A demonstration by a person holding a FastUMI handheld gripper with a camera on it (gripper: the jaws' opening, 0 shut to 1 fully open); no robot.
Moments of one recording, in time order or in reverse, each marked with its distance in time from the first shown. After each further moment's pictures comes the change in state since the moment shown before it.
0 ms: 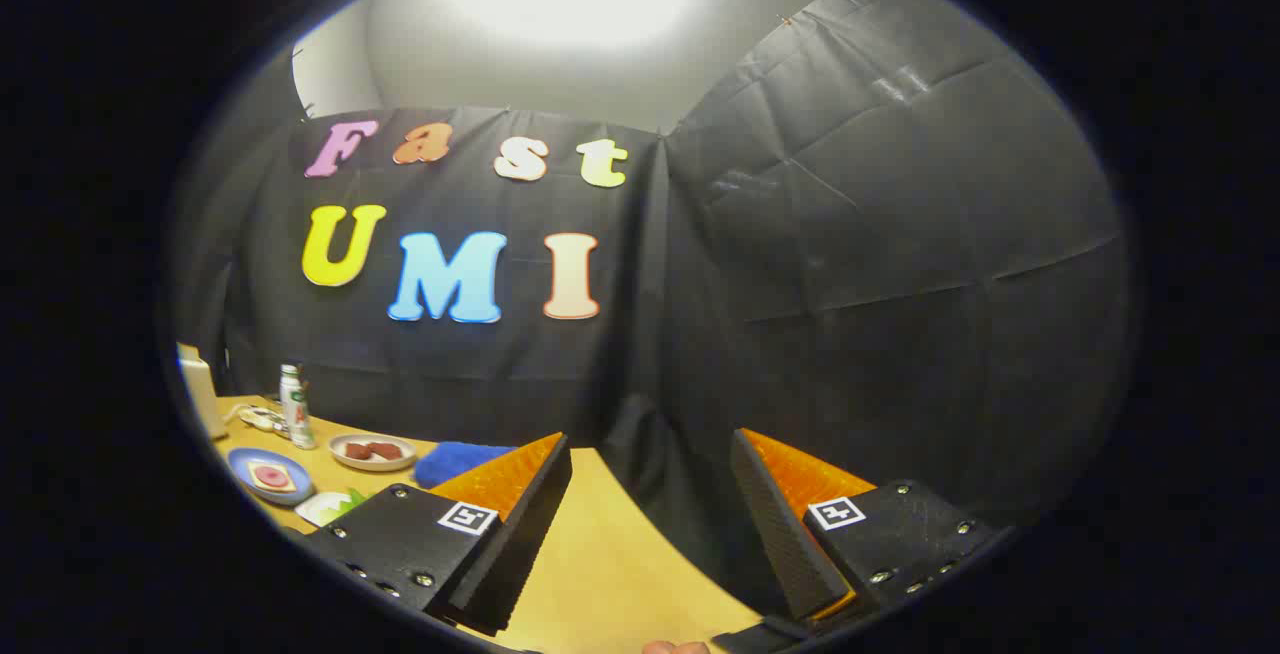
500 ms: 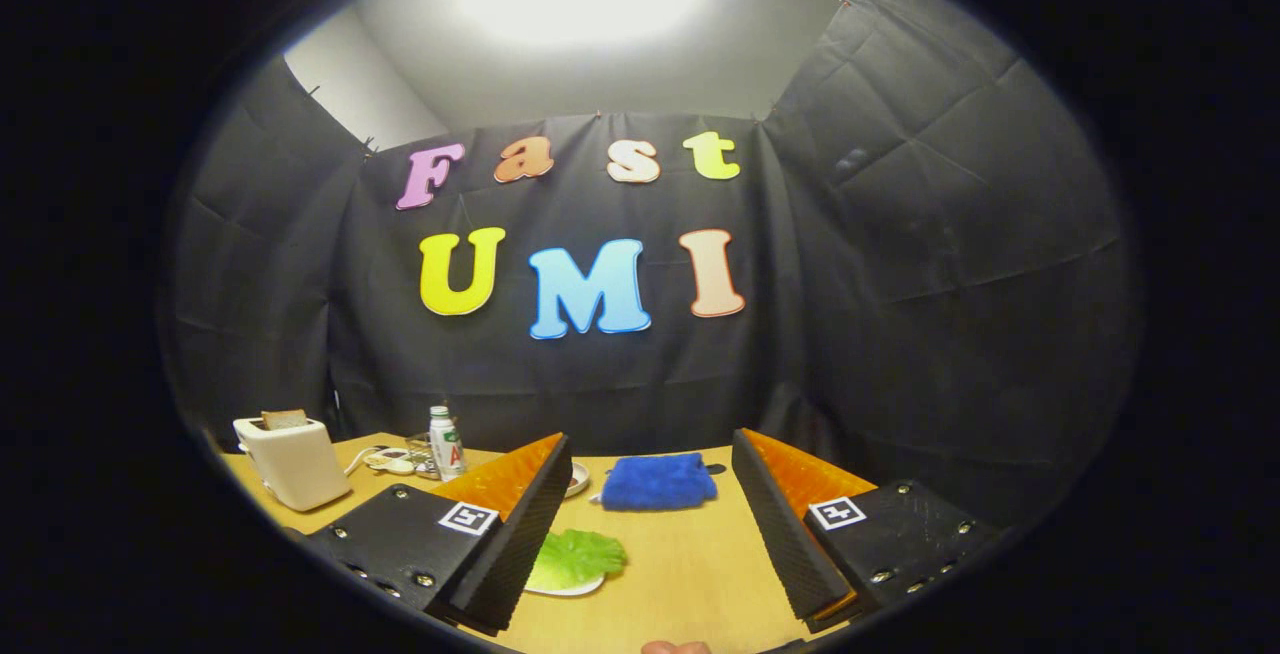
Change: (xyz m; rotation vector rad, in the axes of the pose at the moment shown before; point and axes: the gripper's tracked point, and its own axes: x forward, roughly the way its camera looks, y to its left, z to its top) arm -0.012 0.185 0.023 0.089 0.046 0.290
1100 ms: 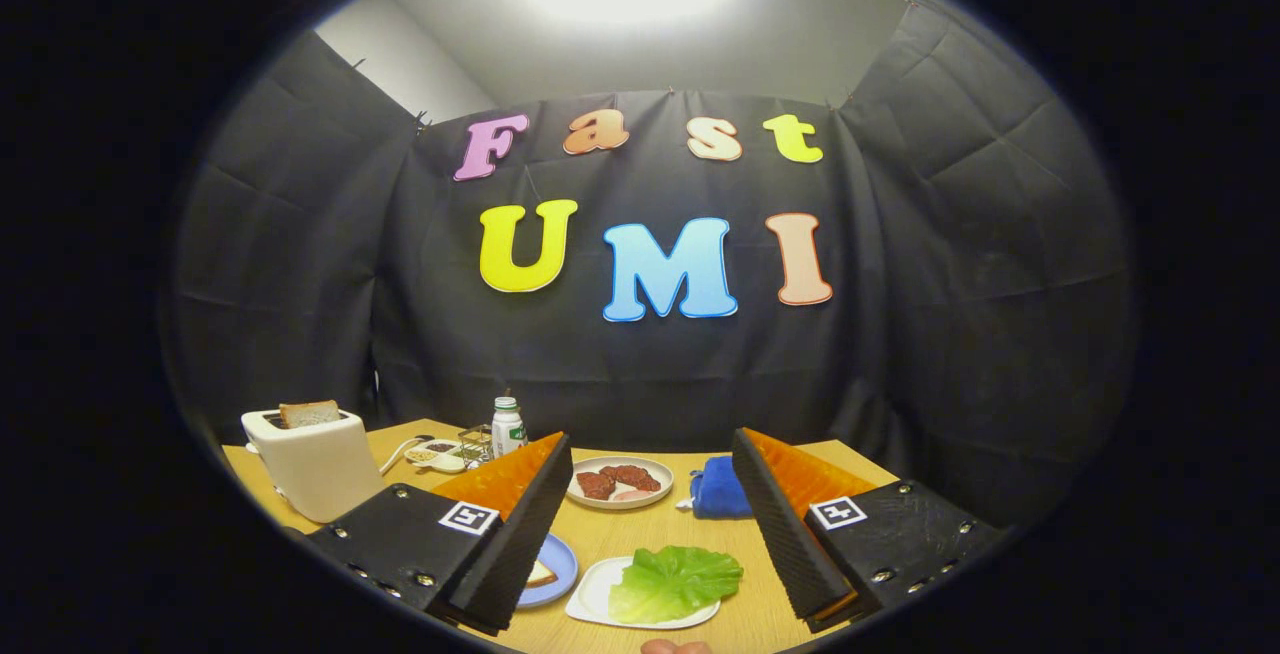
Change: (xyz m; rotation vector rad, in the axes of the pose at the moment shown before) arm 0.063 0.107 -0.023 -0.063 0.037 0.122
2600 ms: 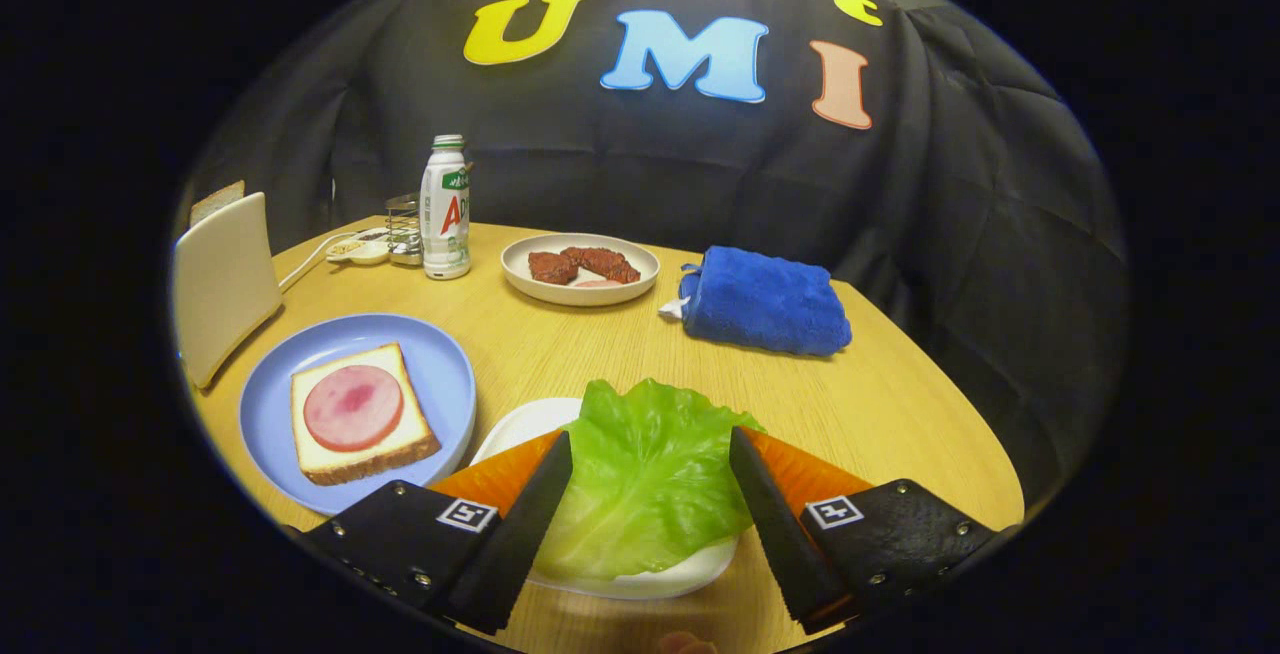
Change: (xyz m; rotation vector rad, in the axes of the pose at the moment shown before) arm 0.049 -0.022 -0.220 -0.129 0.591 -0.045
